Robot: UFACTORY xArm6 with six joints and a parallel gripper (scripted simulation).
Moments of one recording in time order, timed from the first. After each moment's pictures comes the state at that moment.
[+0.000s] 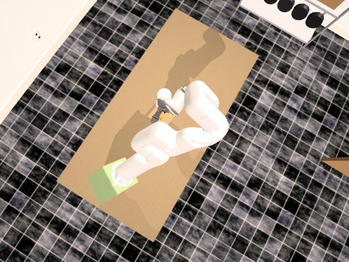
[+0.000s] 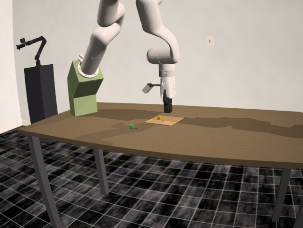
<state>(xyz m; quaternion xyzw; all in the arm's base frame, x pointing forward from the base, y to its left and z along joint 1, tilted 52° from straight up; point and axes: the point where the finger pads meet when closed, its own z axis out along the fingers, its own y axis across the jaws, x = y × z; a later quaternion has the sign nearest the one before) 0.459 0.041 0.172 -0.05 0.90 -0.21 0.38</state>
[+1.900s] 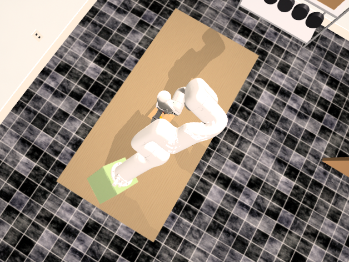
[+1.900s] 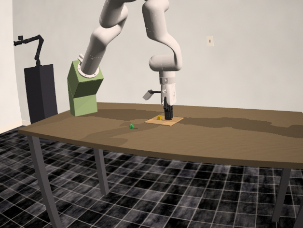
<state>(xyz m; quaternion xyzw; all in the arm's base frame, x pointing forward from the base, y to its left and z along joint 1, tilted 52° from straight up) 0.483 0.031 0.152 -0.05 0.90 -0.21 0.38</state>
